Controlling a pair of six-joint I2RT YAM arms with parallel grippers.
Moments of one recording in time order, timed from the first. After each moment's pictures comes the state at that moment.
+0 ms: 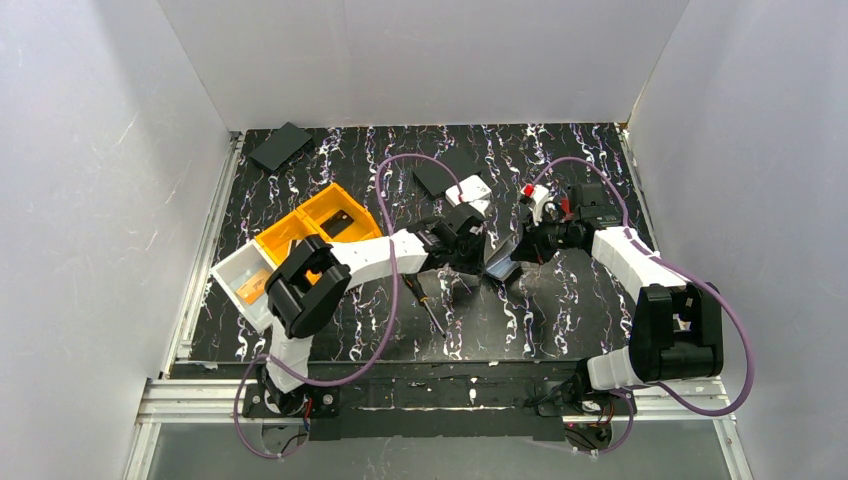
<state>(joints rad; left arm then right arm) -0.93 1.97 1.39 -0.26 0.05 -0.58 0.12 1.41 0.89 -0.47 -0.77 -0.48</state>
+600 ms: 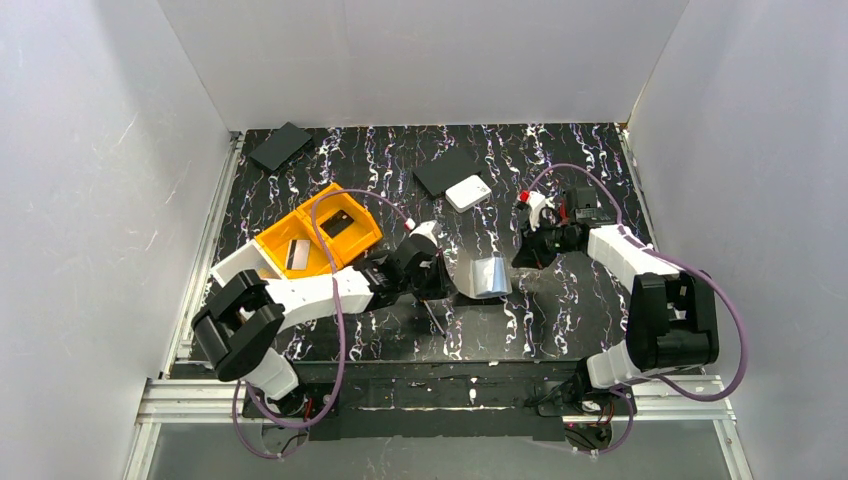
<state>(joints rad) -0.93 1.55 0.86 -0.03 0.01 -0.85 0.12 1.46 0.87 -0.48 -0.73 -0.50</state>
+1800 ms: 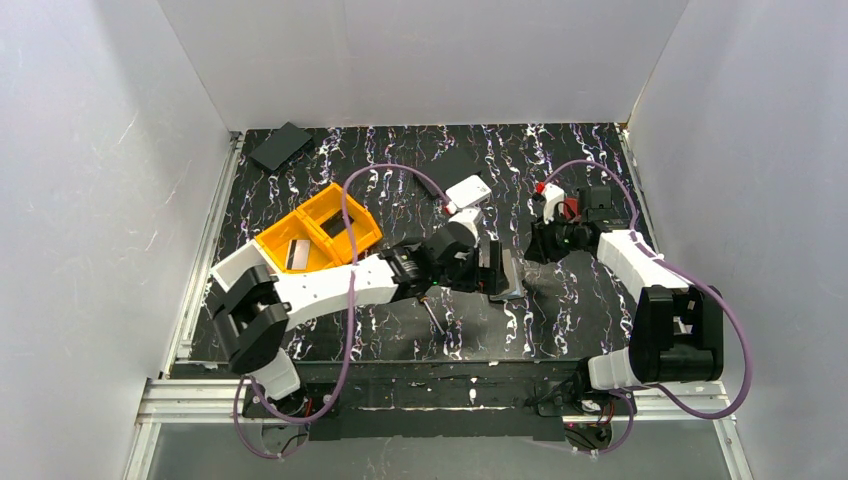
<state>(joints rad) -1.04 1.59 1.13 -0.18 -0.02 -0.77 0.06 1.40 0.85 -0.44 -0.60 -0.37</state>
